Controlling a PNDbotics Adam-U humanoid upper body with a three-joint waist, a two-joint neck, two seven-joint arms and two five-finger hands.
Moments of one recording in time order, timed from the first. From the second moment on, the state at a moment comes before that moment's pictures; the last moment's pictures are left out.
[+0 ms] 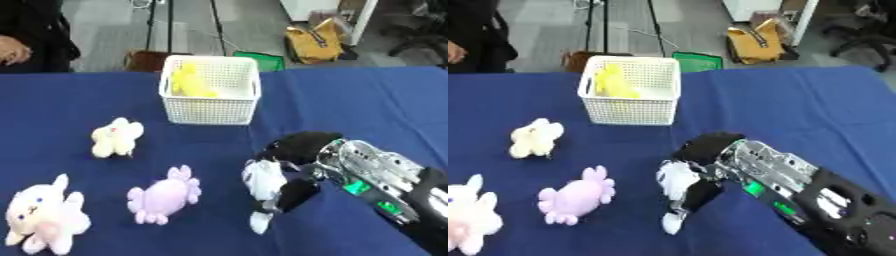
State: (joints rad) left arm -0.33 0.17 0.14 -1.98 -0.36 -0.49 0.68; right arm -0.91 -0.62 0.68 -1.59 0.96 0.17 0.87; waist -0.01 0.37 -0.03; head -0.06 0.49
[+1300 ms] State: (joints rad) left arm -0.33 0.17 0.13 -1.98 -0.36 -0.49 0.68; right arm -0.92 -0.58 0.68 -1.50 0.98 0.15 0.79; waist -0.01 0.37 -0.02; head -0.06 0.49
